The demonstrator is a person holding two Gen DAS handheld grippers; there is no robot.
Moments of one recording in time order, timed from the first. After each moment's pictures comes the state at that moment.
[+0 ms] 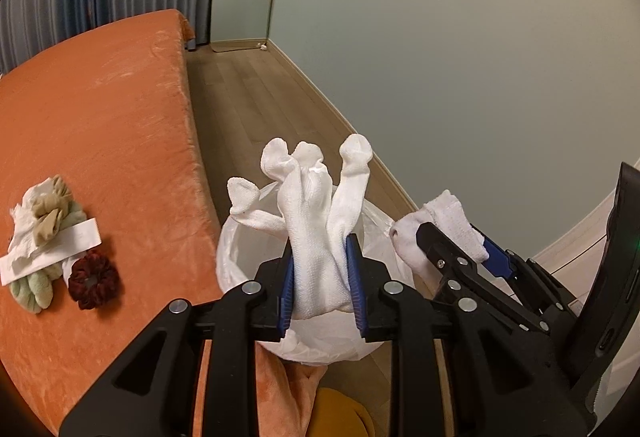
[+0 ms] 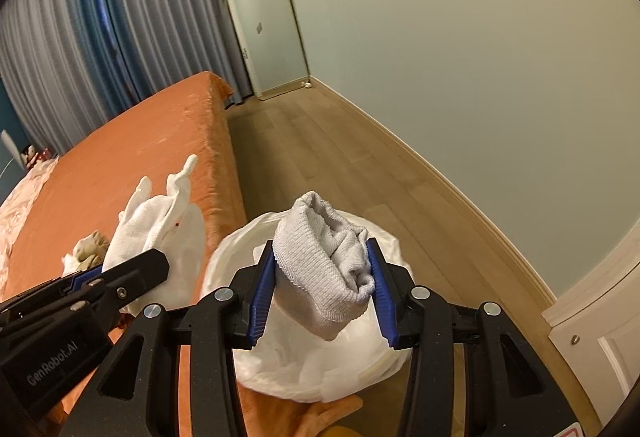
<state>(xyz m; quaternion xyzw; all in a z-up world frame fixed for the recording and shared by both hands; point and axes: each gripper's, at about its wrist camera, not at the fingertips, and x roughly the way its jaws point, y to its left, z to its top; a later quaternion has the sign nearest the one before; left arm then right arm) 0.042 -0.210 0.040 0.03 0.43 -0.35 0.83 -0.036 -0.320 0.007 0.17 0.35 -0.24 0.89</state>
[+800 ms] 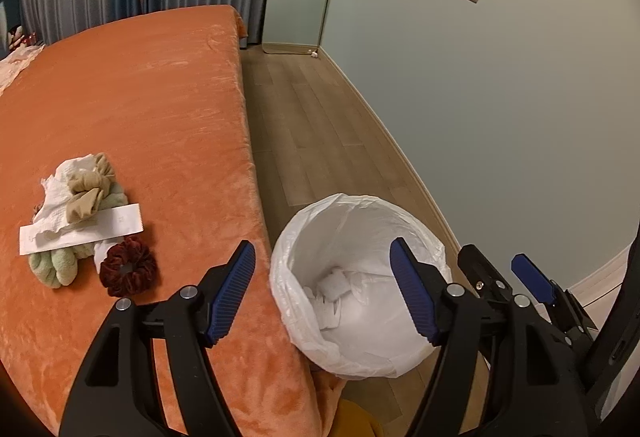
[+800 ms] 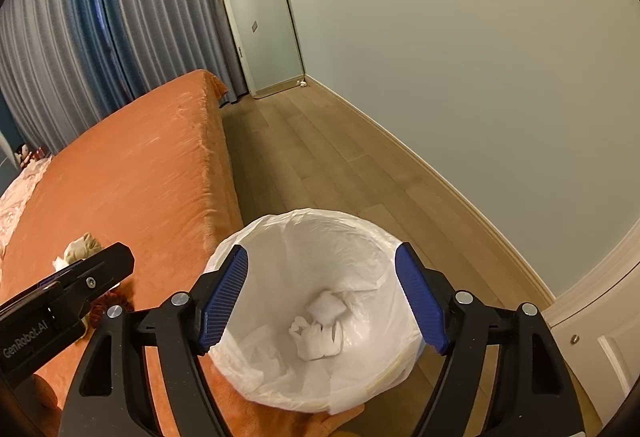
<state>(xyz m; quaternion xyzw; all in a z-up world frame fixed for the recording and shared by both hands) 0.068 -0.161 0.032 0.00 0.43 -0.26 0.86 -0.020 -0.316 0.002 0.16 0.35 -0.24 0.89</state>
